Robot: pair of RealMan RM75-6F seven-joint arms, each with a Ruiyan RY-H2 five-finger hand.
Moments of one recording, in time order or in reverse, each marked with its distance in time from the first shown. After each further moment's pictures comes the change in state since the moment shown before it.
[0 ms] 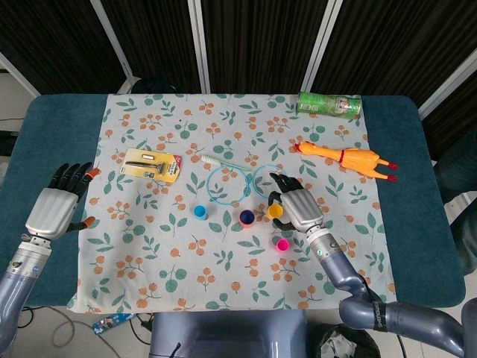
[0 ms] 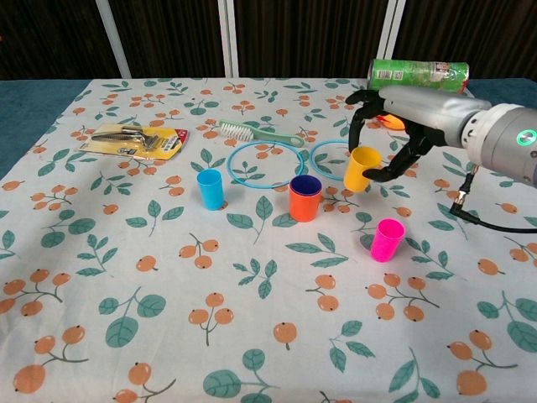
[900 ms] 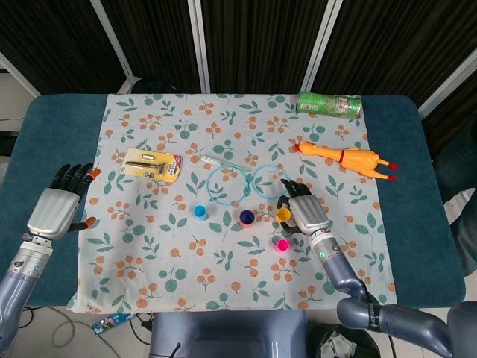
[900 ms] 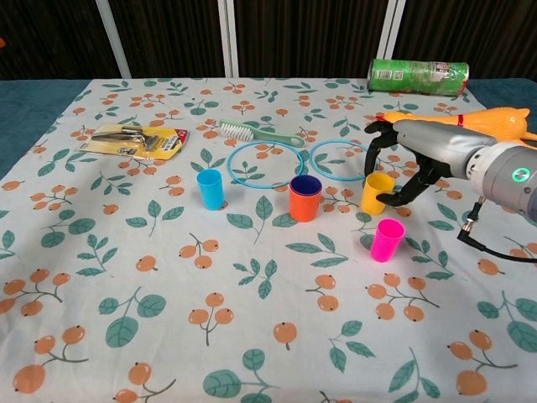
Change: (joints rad) left arm -0.013 -0.009 0.017 0.015 -0.012 0.000 -0.005; right arm -0.041 -0.096 -0.032 0.165 0.013 -0.002 0.027
